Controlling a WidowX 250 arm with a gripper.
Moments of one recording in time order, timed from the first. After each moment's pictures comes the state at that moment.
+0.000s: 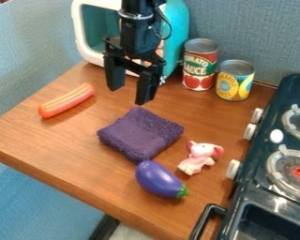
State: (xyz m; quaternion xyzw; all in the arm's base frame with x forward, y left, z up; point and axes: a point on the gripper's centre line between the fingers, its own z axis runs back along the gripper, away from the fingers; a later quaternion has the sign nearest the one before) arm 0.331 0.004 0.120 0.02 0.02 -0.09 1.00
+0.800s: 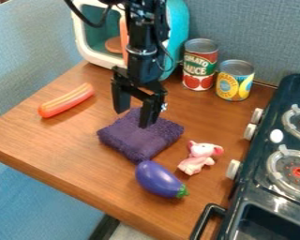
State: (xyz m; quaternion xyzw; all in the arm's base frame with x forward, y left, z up) arm 0.345 0.004 0.069 0.02 0.04 -0.12 0.99
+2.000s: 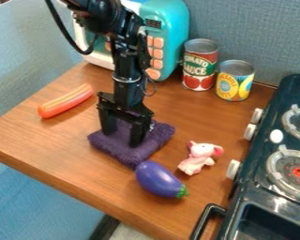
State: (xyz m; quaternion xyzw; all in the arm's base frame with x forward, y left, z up) arm 0.335 0.049 0.020 0.02 0.05 0.01 1.00
